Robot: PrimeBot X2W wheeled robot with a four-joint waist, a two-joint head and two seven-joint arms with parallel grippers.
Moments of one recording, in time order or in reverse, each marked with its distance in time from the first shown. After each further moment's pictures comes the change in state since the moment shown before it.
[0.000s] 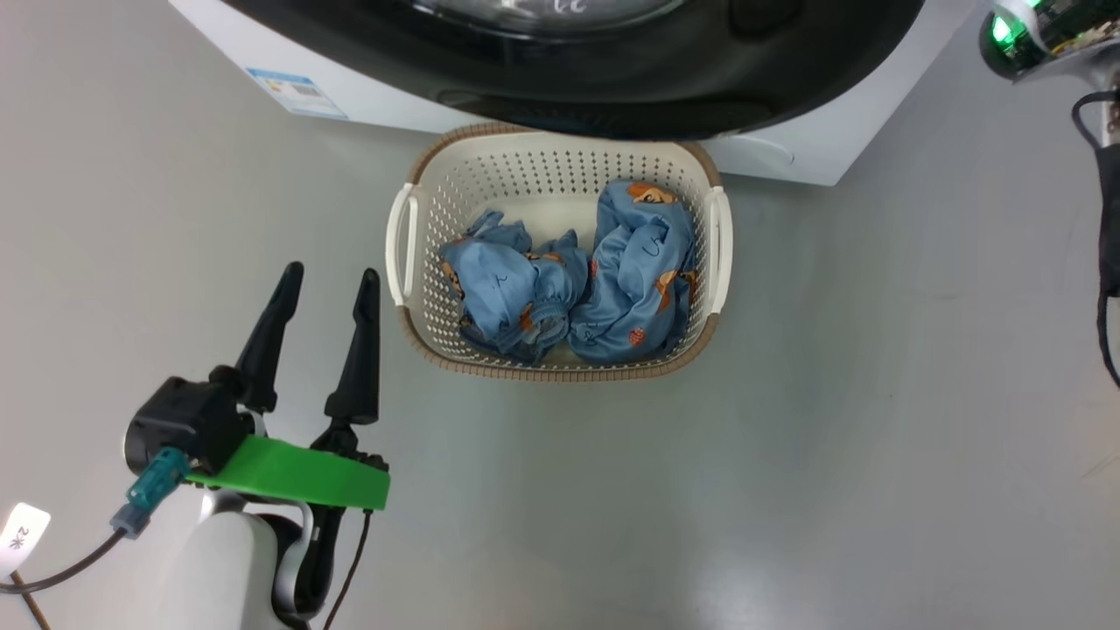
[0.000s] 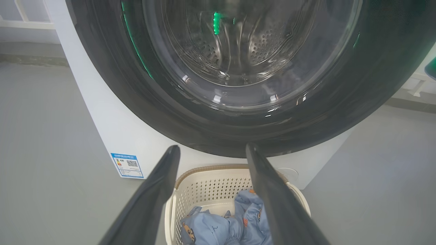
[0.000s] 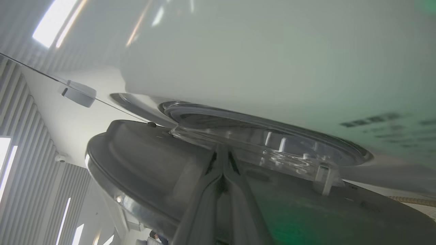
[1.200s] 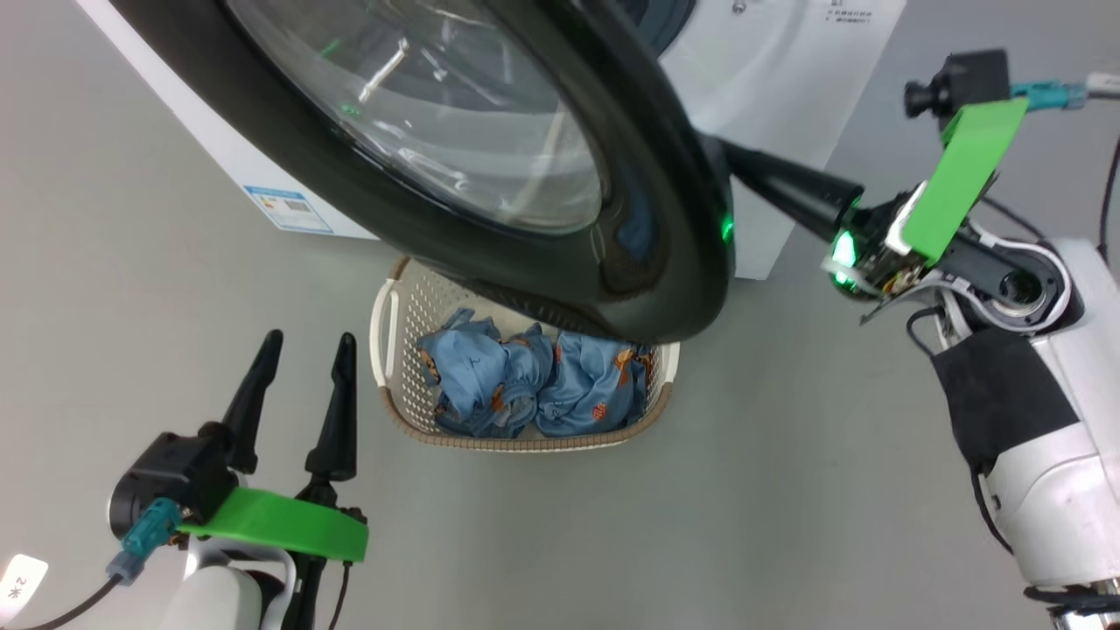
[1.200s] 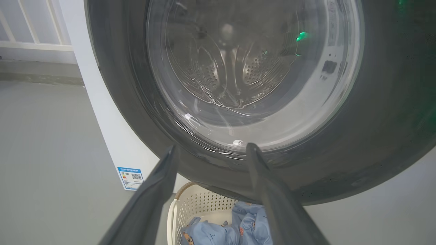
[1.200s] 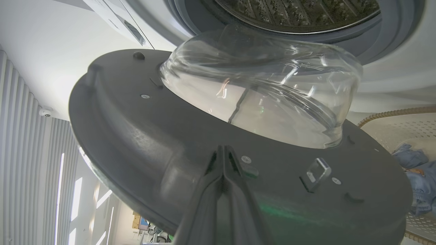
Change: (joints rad) left arm 0.096 0.020 0.031 0.021 0.013 0.000 0.000; right arm 0.324 0.103 0.076 -0.124 -0.060 0.000 0.138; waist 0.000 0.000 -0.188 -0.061
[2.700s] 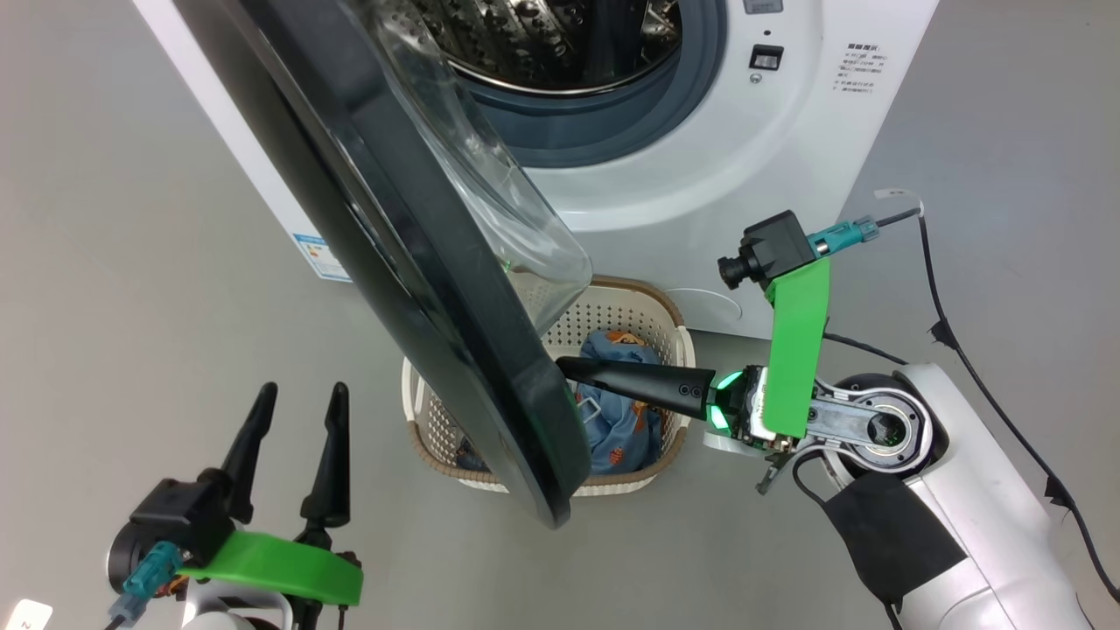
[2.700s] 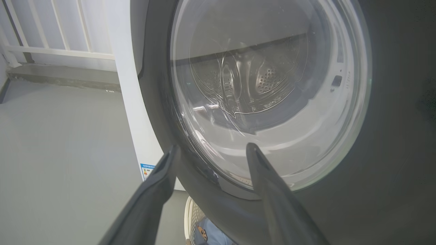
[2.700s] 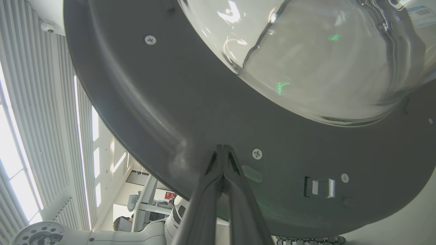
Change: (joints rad) left arm 0.083 -0.001 0.019 0.001 0.002 0.000 0.000; right arm 0.224 0.092 0.175 -0.182 -0.026 0.000 0.133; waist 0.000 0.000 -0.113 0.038
